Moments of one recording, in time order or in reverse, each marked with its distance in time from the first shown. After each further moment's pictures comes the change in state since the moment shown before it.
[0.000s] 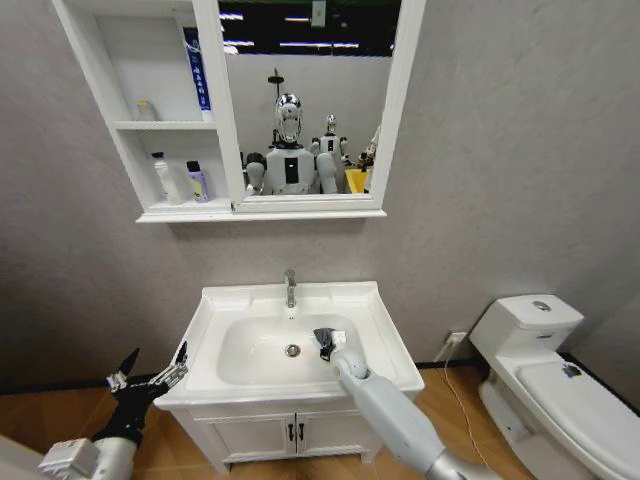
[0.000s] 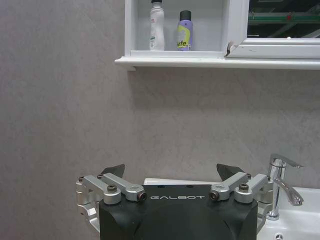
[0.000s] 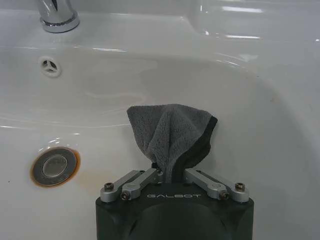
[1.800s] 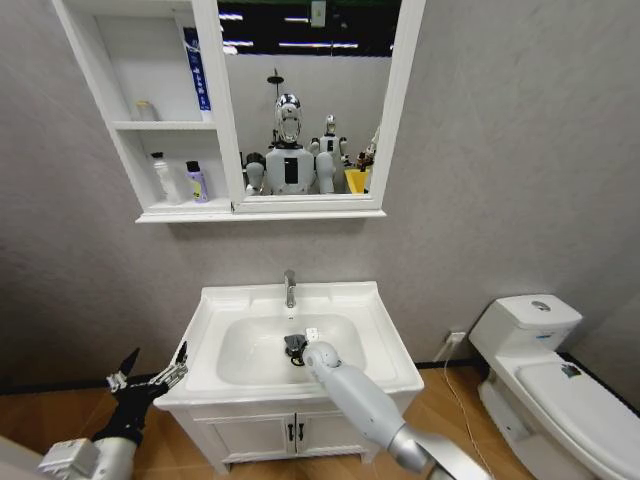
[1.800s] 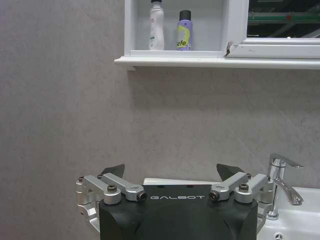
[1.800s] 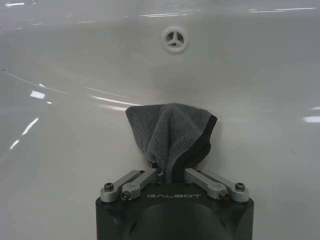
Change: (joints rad) left arm 0.000 0.000 0.000 0.000 0.000 0.000 0.000; right arm 0.145 0.227 -0.112 -0.264 0.079 -0.033 -0.105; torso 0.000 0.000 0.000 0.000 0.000
